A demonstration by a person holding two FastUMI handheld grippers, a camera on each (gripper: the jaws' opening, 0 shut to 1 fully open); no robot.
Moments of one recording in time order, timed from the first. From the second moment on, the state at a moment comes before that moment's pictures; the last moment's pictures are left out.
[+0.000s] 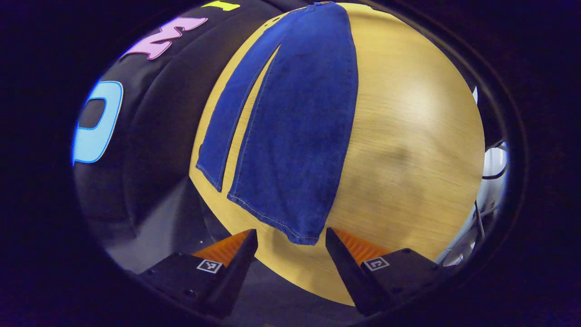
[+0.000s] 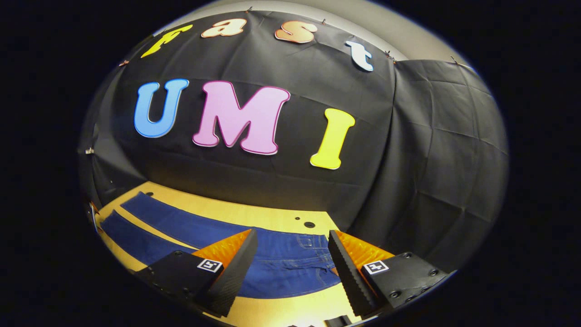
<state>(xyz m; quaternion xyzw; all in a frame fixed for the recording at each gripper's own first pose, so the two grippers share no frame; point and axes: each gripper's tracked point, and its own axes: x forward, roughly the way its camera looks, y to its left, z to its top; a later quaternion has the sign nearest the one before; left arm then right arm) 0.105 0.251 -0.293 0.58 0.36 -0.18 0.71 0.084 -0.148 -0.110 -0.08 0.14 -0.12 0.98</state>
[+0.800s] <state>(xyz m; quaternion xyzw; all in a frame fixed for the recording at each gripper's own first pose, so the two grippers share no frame) 0.161 0.243 -0.308 0.59 0.36 -0.19 0.70 0.109 -0.302 -0.212 -0.36 0.24 -0.07 0.90</state>
